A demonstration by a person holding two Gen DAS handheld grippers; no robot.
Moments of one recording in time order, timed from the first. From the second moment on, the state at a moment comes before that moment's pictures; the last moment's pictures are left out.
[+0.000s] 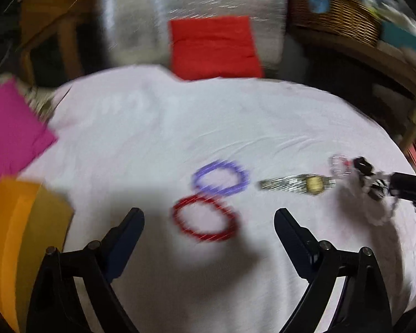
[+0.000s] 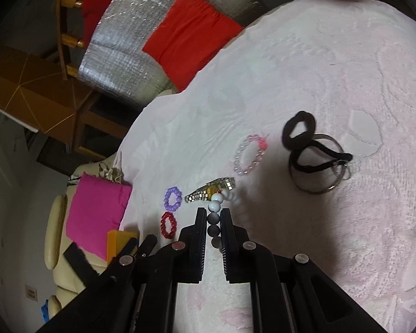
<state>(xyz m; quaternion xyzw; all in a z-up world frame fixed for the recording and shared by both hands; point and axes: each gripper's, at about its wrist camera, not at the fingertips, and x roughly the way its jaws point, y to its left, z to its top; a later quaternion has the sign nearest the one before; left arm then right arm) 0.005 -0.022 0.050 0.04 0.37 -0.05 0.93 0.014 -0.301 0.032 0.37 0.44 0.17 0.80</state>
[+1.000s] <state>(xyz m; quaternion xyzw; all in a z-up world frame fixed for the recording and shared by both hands) 0.062 -0.136 0.020 0.14 0.42 -0.25 0.86 0.007 -0.342 0.019 0.39 0.46 0.13 0.79</state>
